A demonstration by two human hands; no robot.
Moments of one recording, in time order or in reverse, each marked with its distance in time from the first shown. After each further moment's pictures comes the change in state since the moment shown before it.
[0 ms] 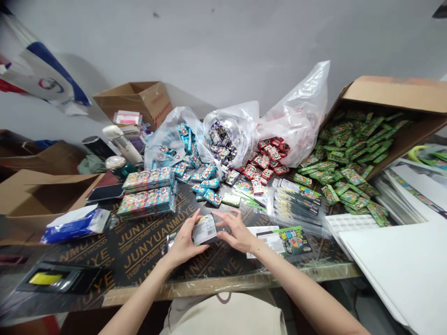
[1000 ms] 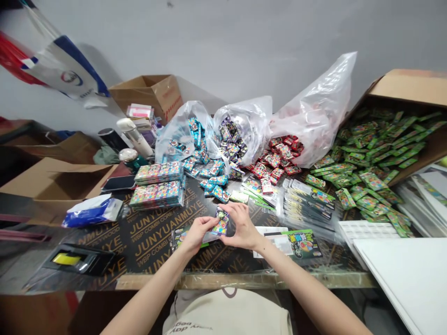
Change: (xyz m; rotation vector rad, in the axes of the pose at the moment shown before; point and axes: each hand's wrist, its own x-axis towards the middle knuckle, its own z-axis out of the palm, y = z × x) left_hand 0.022 0.019 0.019 -0.877 0.015 -0.520; right_hand 0.012 -0.021 -0.002 -0.064 0.037 -0.024
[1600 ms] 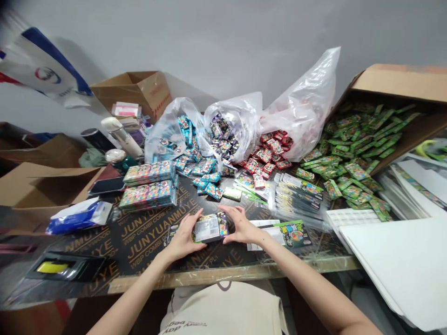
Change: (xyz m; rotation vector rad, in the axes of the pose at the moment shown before) left_hand -0.016 -0.019 -0.043 1.055 -0.101 0.524; right_hand -0.026 0.029 0.007 0.032 -0.184 0.027
